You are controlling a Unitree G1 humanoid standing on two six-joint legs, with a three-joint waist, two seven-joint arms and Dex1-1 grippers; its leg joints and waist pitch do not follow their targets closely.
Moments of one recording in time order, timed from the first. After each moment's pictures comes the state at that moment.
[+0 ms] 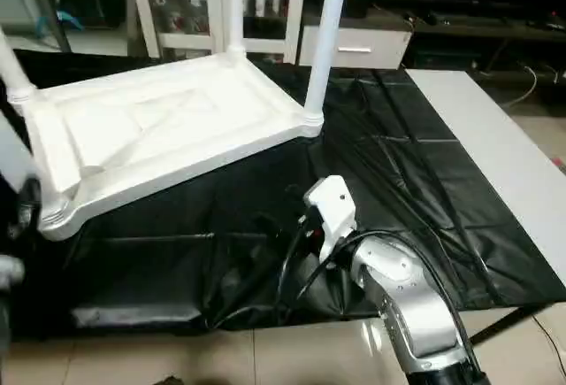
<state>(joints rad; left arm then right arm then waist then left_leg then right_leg) 0.14 0.26 0.37 -0.26 -0.25 0.01 -0.06 -0.13 -0.30 0.17 -0.17 0.25 0.39 0.62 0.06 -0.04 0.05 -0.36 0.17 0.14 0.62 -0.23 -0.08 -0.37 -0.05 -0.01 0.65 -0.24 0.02</state>
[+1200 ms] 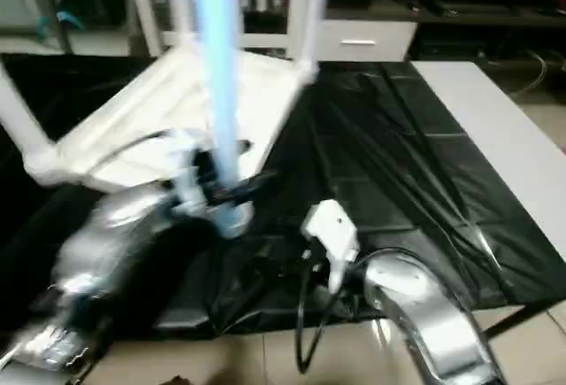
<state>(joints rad) -0.60 0.10 -0.20 0.42 -0.27 0.12 -0.64 -0.03 -0.45 0.19 -0.30 0.28 0.45 0.75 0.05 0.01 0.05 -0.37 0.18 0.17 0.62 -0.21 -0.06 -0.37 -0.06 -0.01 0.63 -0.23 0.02</state>
